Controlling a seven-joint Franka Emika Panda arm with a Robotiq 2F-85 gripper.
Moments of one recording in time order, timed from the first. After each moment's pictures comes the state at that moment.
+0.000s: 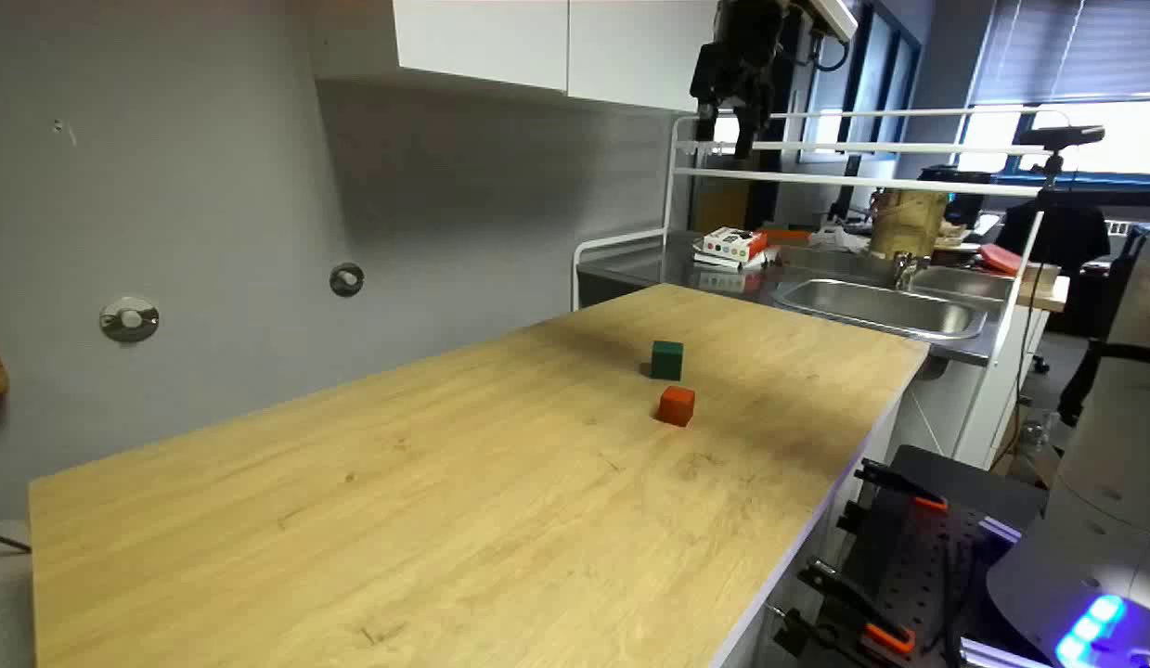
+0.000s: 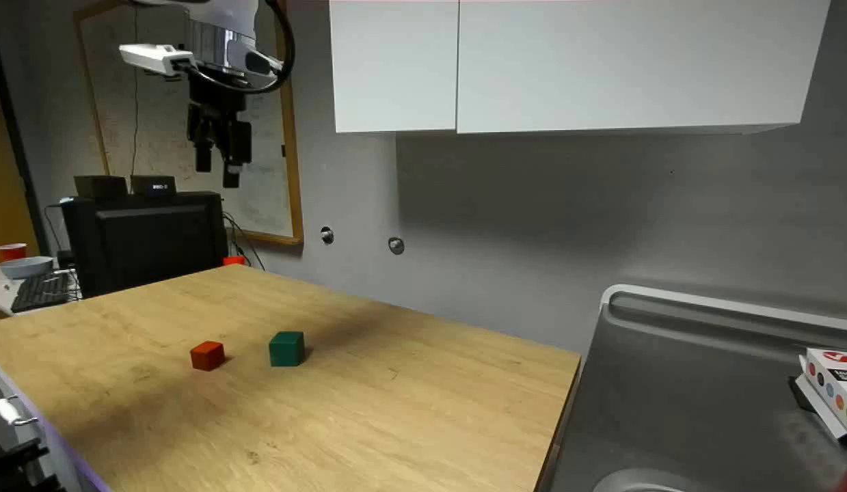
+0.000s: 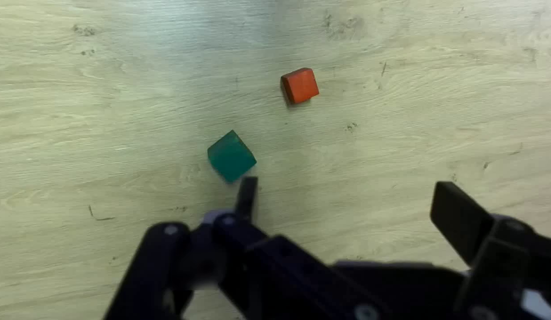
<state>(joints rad) -0.02 -0.31 -0.21 -2.04 0.15 1.68 -0.13</state>
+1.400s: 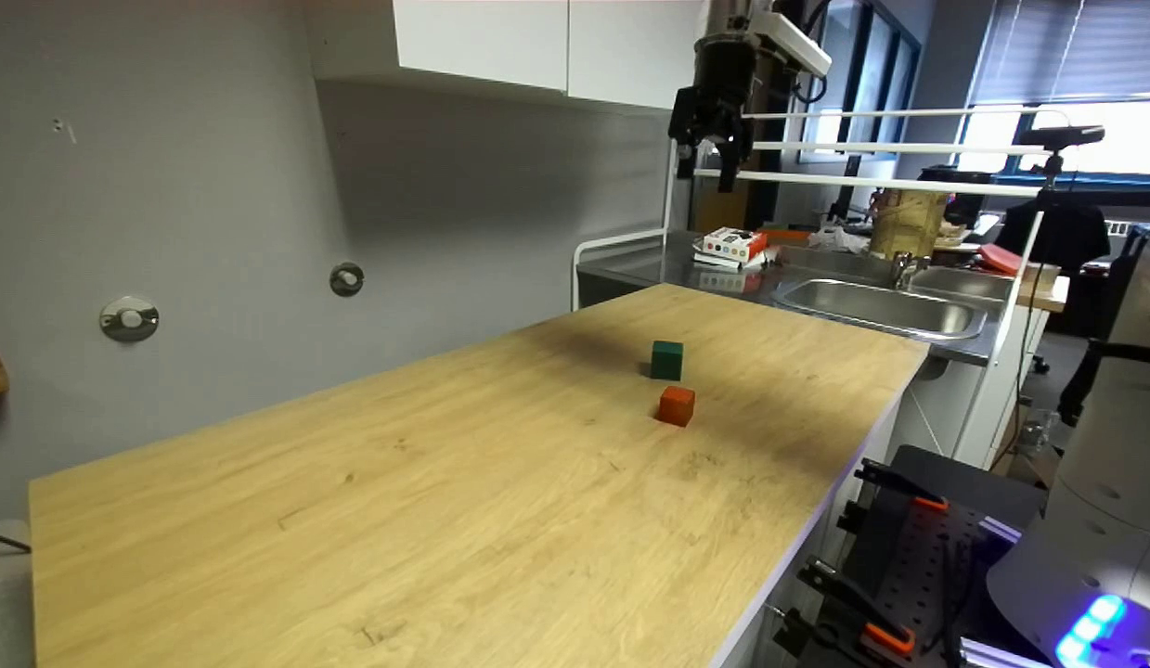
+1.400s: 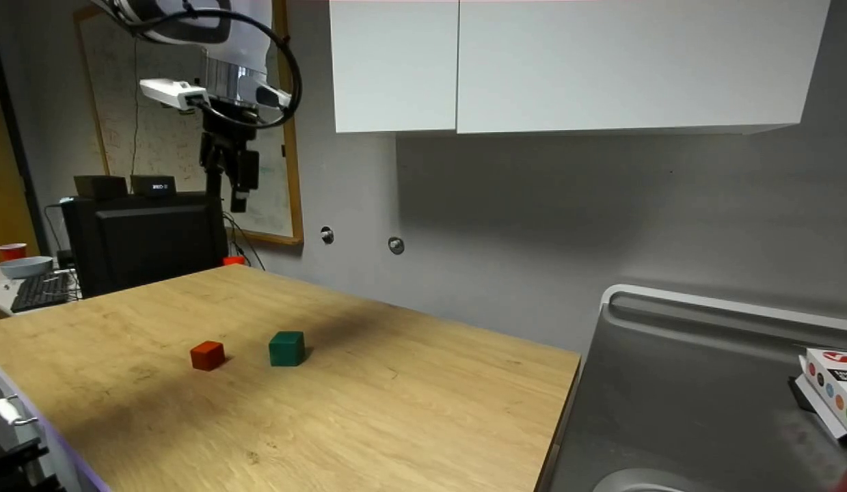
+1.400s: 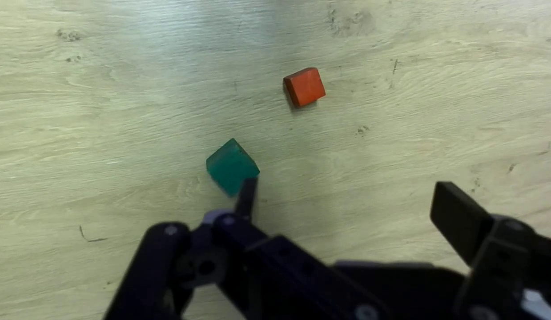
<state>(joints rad) -0.04 -0.24 -0.17 -2.08 0.16 1.75 -0.08</state>
